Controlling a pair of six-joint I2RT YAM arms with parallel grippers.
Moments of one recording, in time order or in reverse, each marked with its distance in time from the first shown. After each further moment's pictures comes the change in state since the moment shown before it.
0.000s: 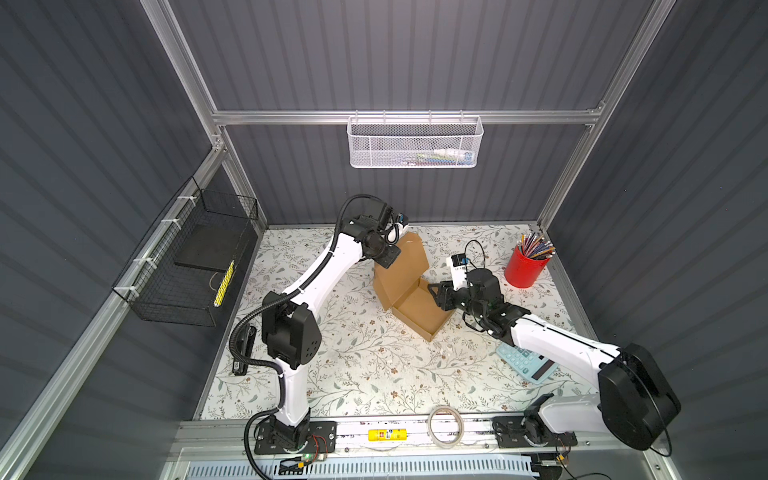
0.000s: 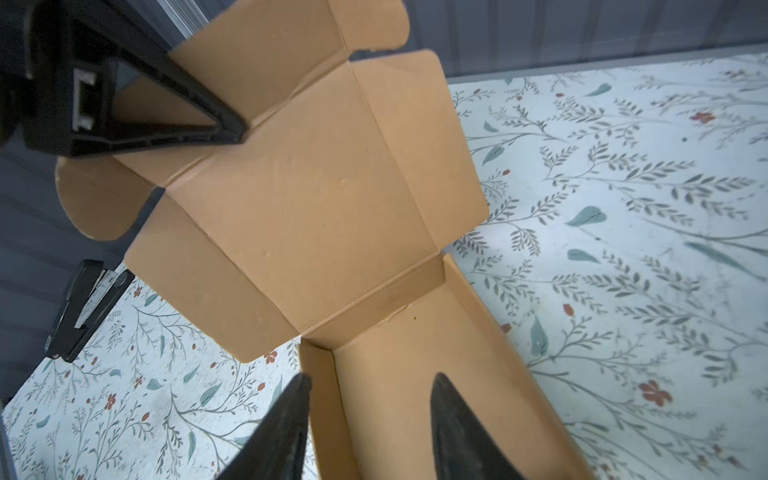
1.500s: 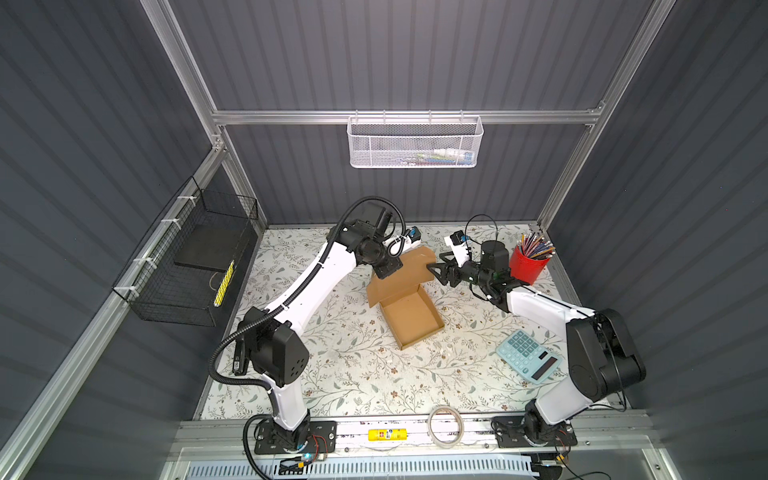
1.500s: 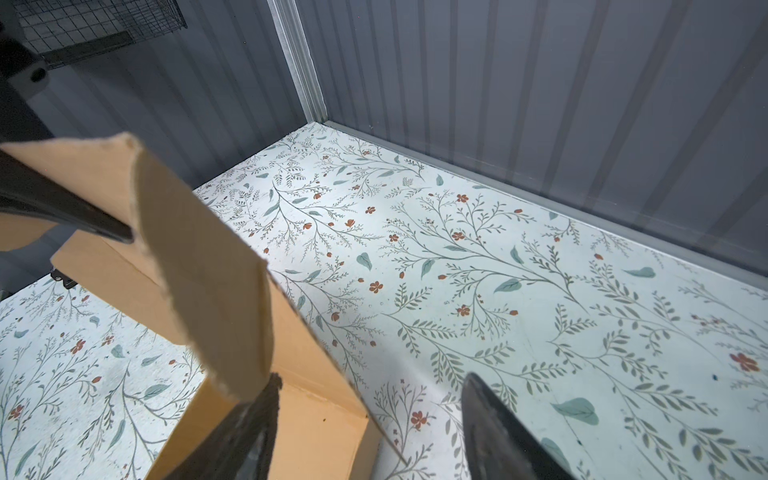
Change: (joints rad) left arm -0.046 -0.156 -0.111 -0.023 0.118 0.308; right arm -0.226 0.266 0.194 0.175 -0.458 -0.362
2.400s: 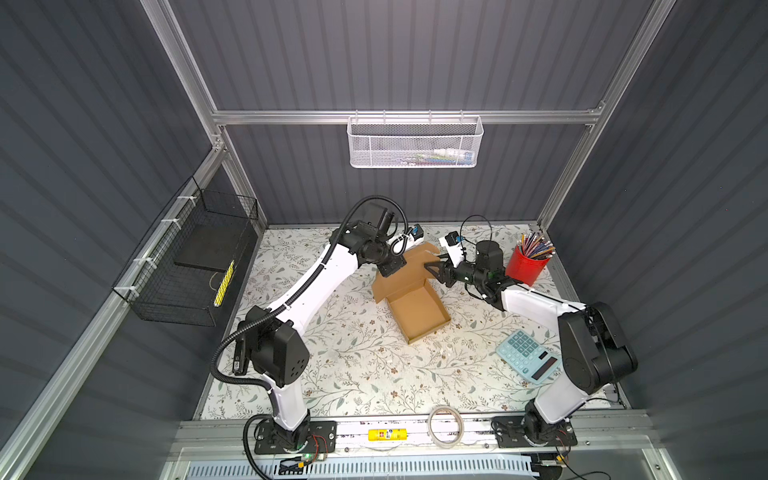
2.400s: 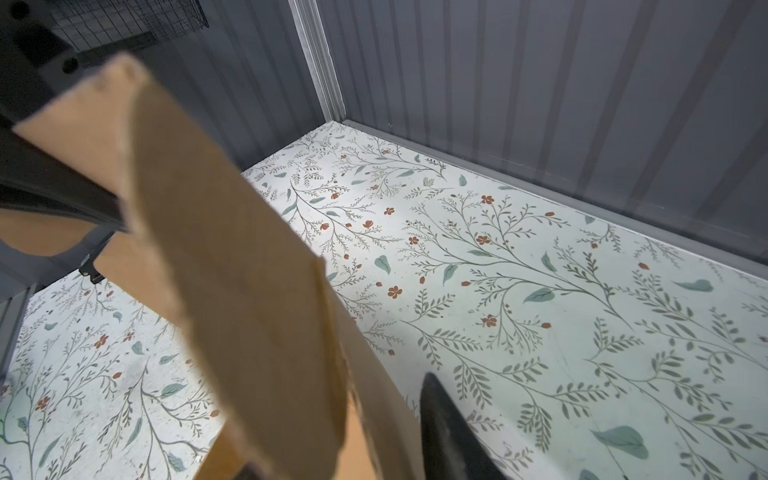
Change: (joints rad) left arm -0.008 0.000 -0.032 0.107 0.007 -0.018; right arm 0.030 0.046 0.007 0.032 -0.025 0.020
